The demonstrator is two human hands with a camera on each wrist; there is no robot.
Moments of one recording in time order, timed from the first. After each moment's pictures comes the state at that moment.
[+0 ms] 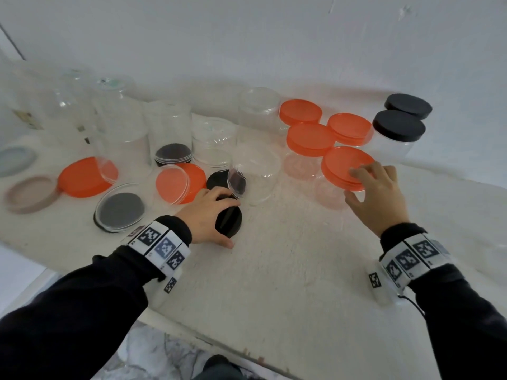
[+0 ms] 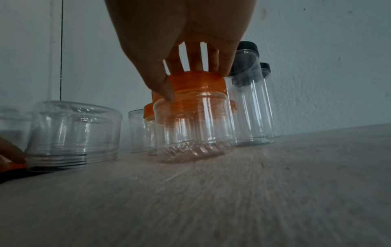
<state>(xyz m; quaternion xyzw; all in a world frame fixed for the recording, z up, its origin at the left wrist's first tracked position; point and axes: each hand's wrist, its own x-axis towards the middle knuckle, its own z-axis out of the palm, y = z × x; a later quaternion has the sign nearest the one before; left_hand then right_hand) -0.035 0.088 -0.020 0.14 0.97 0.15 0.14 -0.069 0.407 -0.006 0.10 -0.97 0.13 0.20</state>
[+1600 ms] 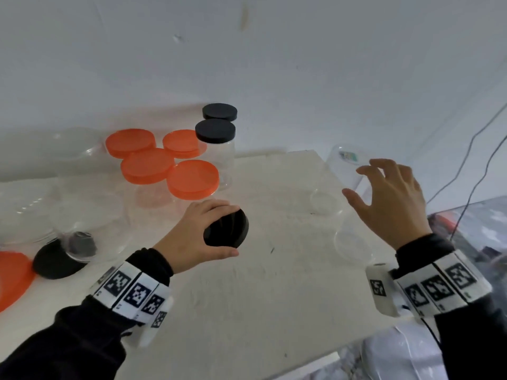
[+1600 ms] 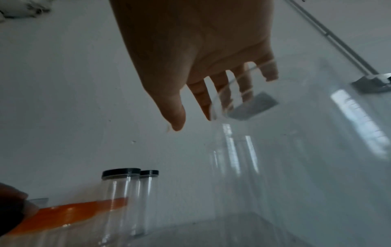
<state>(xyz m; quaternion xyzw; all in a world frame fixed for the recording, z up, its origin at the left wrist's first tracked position) -0.046 0.267 0.003 0.46 0.81 0.35 0.11 0.109 0.548 0.071 -0.23 -0.94 -0.02 0.25</state>
